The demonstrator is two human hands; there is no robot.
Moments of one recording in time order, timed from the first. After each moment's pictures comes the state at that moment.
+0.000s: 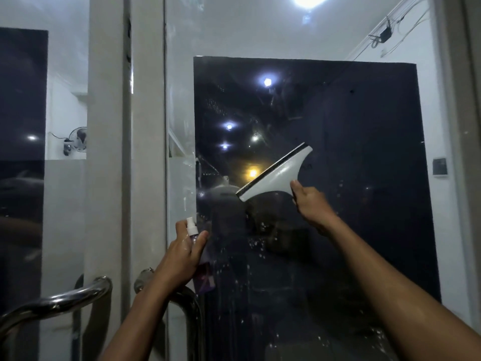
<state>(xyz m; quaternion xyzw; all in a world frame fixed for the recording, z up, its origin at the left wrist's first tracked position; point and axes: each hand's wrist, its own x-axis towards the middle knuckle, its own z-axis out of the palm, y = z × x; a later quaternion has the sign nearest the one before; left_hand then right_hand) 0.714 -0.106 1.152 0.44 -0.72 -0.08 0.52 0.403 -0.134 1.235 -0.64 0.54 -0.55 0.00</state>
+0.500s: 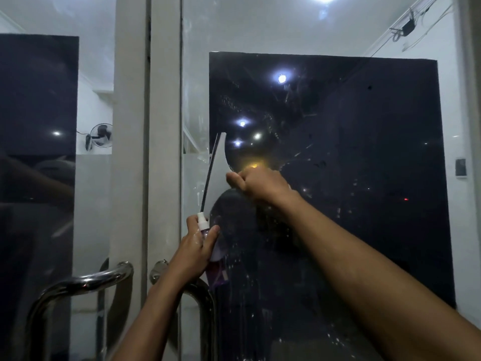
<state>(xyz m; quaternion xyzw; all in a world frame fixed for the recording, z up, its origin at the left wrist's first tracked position) 0.713 -0.076 1.150 0.43 -0.71 -0.13 0.55 0.526 -0.108 1.287 -0.78 0.49 -0.33 -0.22</state>
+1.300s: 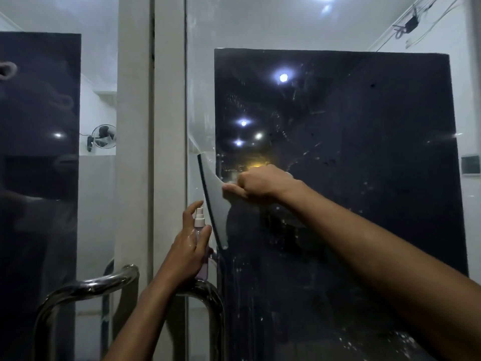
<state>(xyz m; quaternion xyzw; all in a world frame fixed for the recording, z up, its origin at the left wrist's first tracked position) 0.742 -0.092 1.145 0.34 -0.74 -0.03 0.58 0.540 -0.098 1.298 -0.81 0.47 -0.15 -0.31</state>
